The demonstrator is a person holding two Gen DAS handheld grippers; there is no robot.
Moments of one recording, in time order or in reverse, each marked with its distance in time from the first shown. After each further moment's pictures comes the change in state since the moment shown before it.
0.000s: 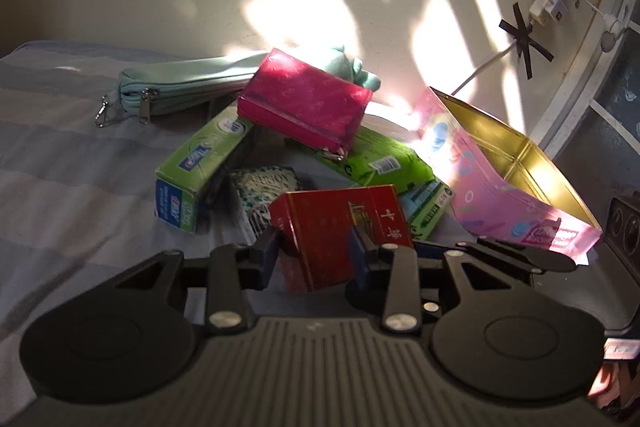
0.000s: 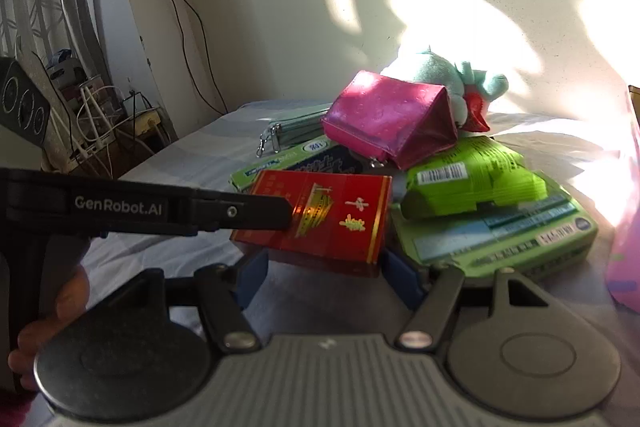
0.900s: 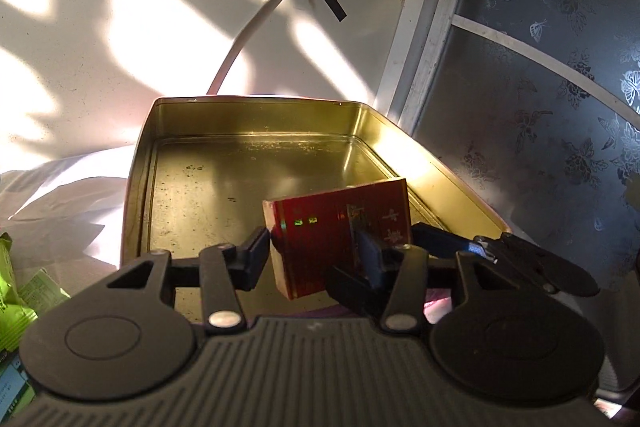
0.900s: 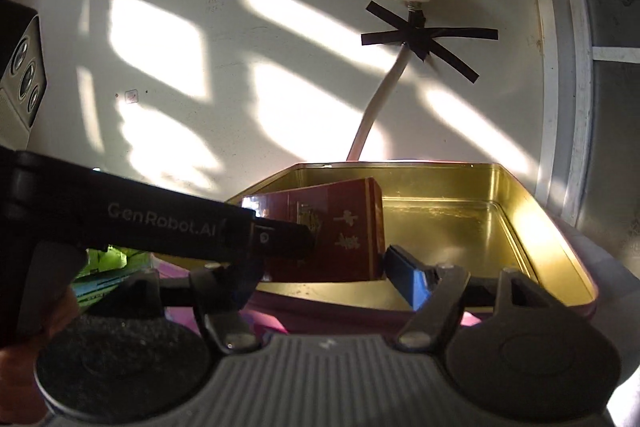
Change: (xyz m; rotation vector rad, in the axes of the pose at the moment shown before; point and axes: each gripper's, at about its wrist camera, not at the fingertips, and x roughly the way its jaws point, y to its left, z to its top) left arm 0.142 -0.241 0.035 0.339 0.000 -0.266; right arm -0.136 -0.163 -0.028 0.164 -0.323 -0.555
